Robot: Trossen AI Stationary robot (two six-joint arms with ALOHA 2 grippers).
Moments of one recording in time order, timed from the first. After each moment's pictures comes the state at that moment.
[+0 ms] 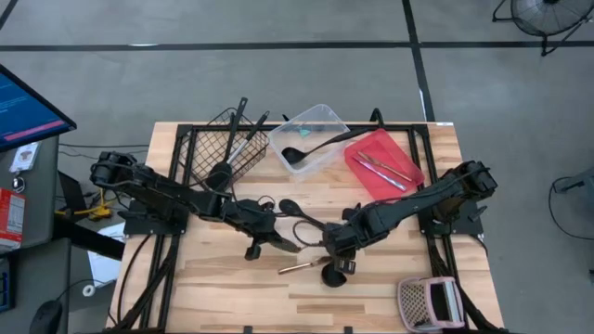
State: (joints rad) left arm -0.18 1.45 0.67 0.17 0.09 -0.17; right arm 0.36 1.71 1.29 -0.88 0.06 0.58
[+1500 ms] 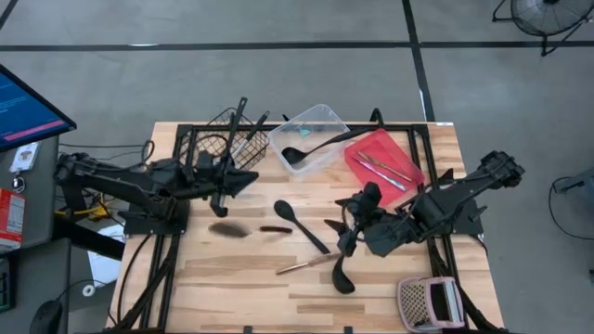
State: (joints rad) left arm -0.17 0.88 0.67 0.46 -0.31 -0.29; right arm 0.53 1.44 1.42 -0.75 0.79 0.75
